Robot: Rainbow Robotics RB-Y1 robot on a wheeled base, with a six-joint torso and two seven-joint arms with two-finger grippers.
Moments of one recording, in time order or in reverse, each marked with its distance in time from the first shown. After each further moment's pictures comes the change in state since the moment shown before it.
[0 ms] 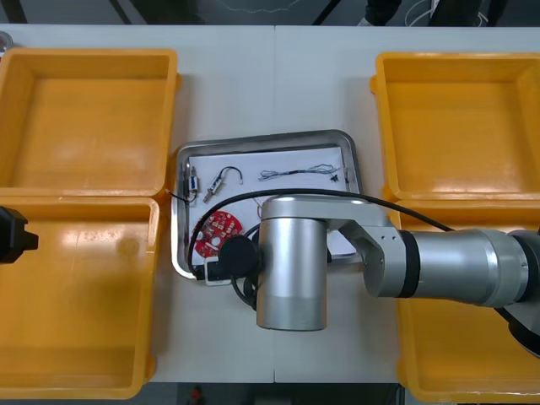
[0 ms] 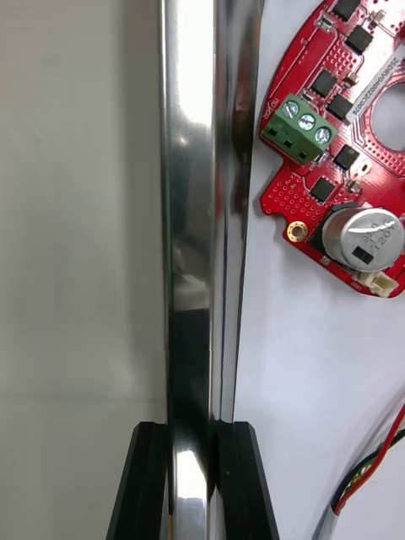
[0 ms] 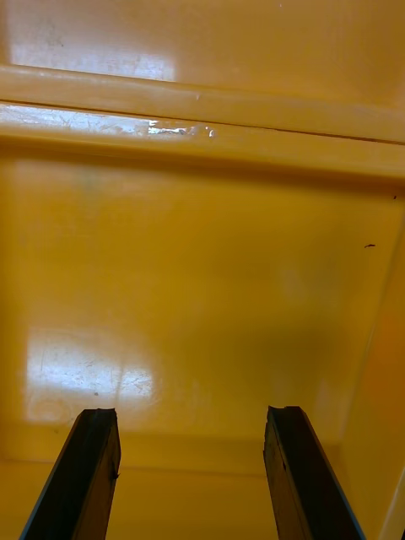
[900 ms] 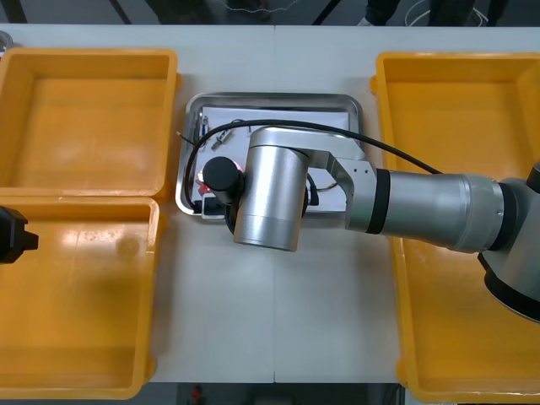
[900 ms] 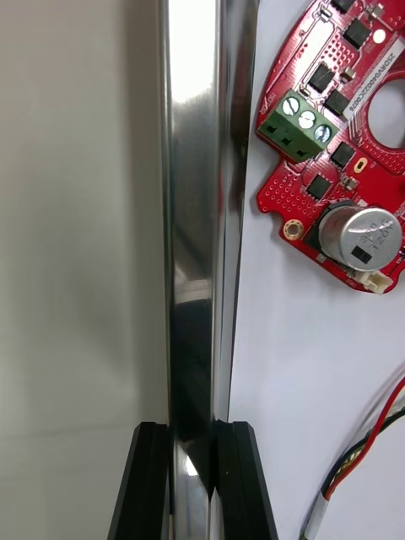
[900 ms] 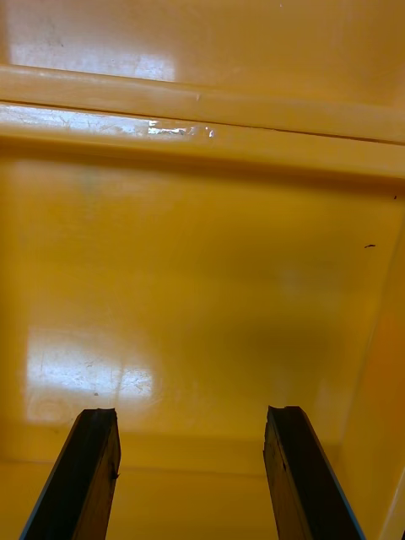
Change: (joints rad) right arm -0.184 0.053 -0.033 0.292 -0.072 -0.105 0.000; left arm 0.000 0.000 0.000 0.000 0.000 0.000 0.000
